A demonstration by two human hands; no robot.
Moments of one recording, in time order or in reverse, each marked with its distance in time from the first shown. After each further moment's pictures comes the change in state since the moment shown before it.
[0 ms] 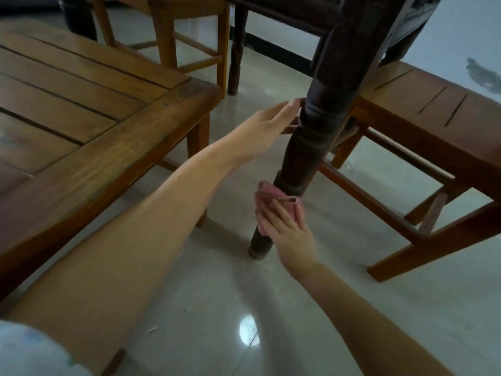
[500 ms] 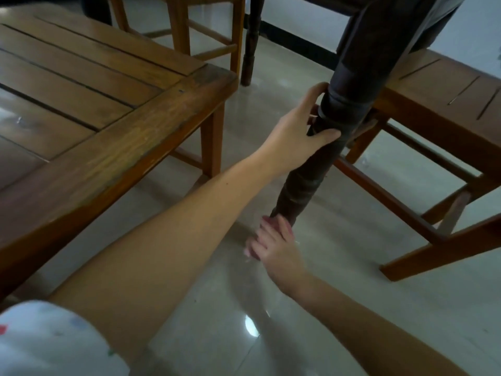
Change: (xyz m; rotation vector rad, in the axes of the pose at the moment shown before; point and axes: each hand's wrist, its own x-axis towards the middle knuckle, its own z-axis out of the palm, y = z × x) left_hand 0.008 -0.014 0.026 0.104 0.134 0.134; right_hand -0.013 -0.044 0.036 0.130 0.005 -0.126
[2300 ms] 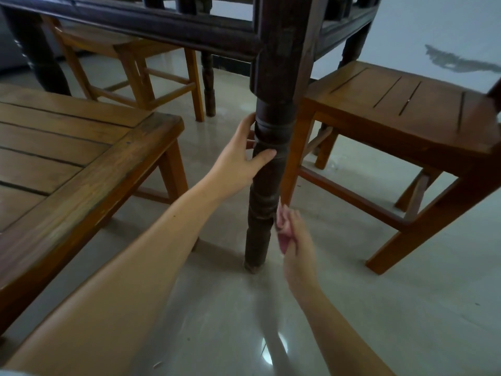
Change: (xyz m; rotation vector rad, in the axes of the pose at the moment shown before) left_hand 0.002 0.008 0.002 0.084 0.015 -0.039; right_hand -0.013 0.029 -0.060 1.287 0.592 0.921
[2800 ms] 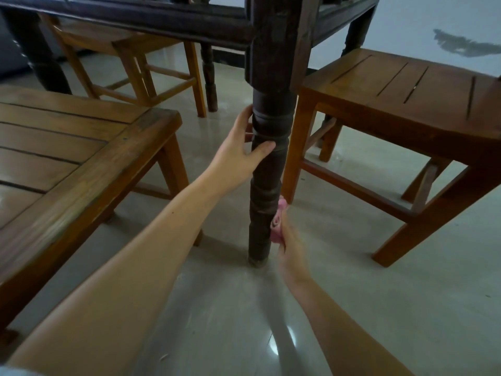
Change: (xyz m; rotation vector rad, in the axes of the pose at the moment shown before) left_hand 0.000 0.000 0.004 0.026 0.044 0.007; right_hand 0.000 0.029 0.006 -0.399 -0.139 -0.136
